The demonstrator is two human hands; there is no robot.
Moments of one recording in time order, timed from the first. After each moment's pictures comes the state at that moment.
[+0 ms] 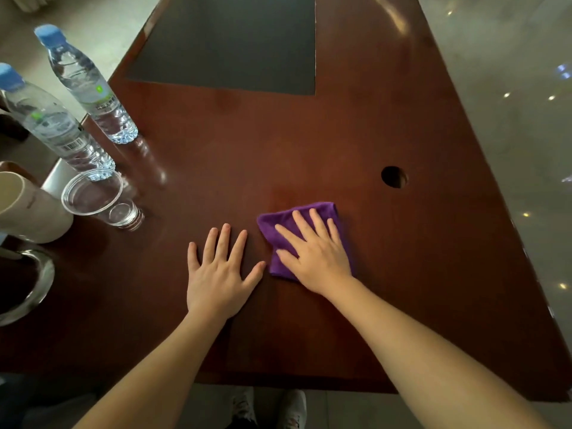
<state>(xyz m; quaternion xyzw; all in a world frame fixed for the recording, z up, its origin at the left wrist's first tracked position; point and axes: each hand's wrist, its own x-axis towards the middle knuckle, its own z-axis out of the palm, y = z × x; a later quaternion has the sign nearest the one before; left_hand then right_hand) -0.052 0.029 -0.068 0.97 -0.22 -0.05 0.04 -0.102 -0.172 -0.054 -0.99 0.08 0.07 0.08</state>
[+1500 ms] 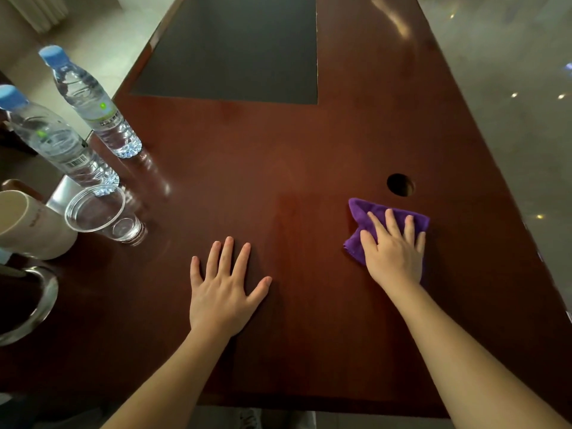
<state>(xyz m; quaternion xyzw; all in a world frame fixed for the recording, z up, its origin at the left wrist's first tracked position) -0.053 0.029 -0.065 0.97 -0.22 -0.05 0.03 -0.125 -0.268 -0.057 -0.94 0.34 0.04 0.07</state>
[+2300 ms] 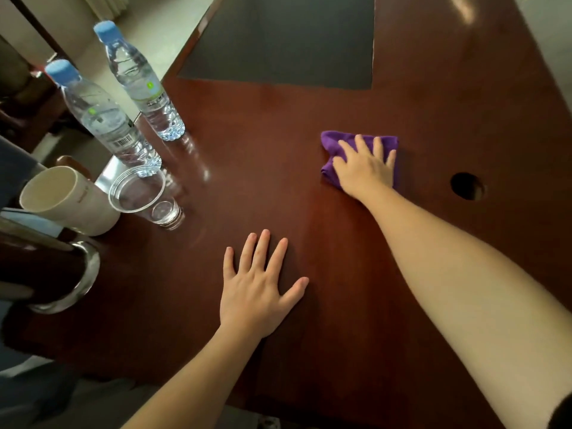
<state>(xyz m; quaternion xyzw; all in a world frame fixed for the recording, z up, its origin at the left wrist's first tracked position) -0.053 0.030 -0.071 0.97 -0.22 -0.03 0.05 0.075 -0.240 -0.055 -0.97 0.22 0.02 0.12</state>
